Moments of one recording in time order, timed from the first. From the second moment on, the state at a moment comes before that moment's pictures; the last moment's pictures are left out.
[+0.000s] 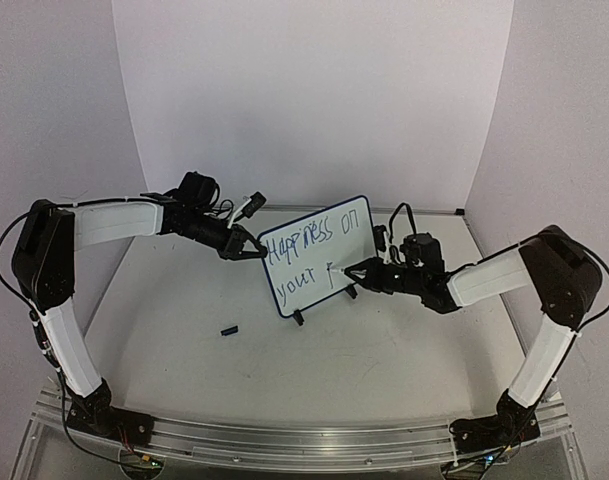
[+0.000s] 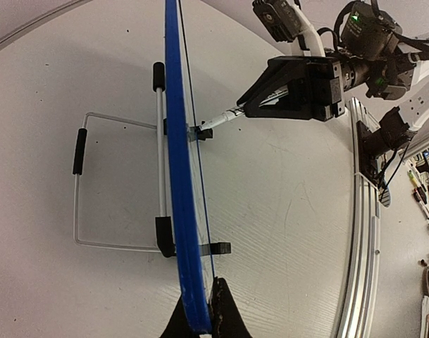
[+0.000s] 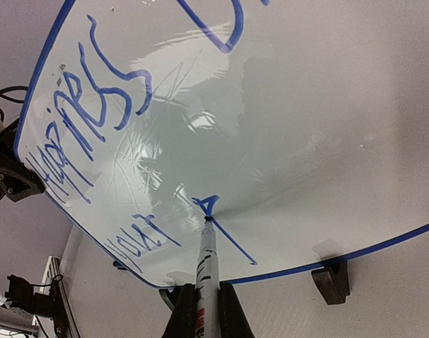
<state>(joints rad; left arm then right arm) -0.49 1.80 1.34 -0.37 0.79 0.19 0.55 1.78 0.79 0.59 -0.37 0.64</state>
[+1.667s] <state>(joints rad) -0.50 1.80 1.35 -0.37 0.78 0.20 0.51 1.75 0.75 0.60 -0.36 0.63</state>
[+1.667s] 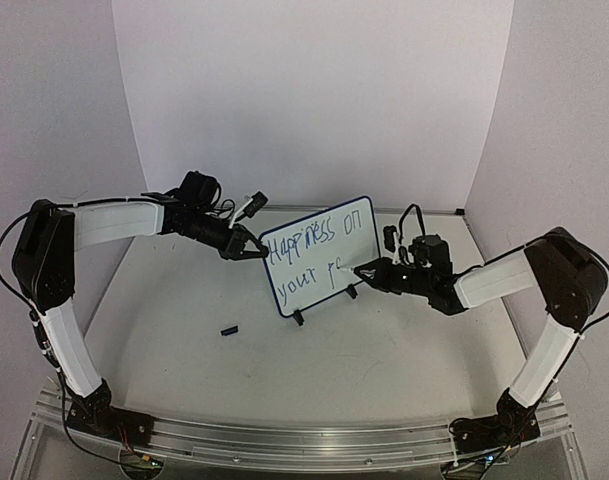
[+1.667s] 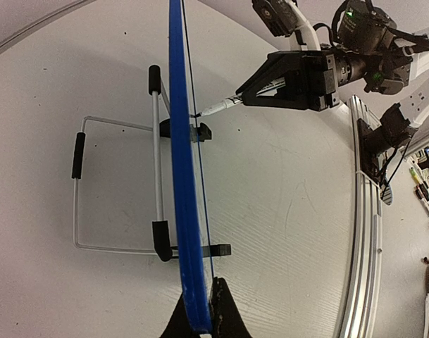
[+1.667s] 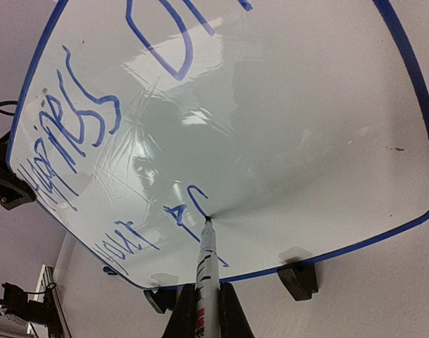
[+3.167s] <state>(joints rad) -0.50 1.80 1.35 -0.37 0.78 0.20 0.51 1.74 0.74 0.60 -0.31 0.64</state>
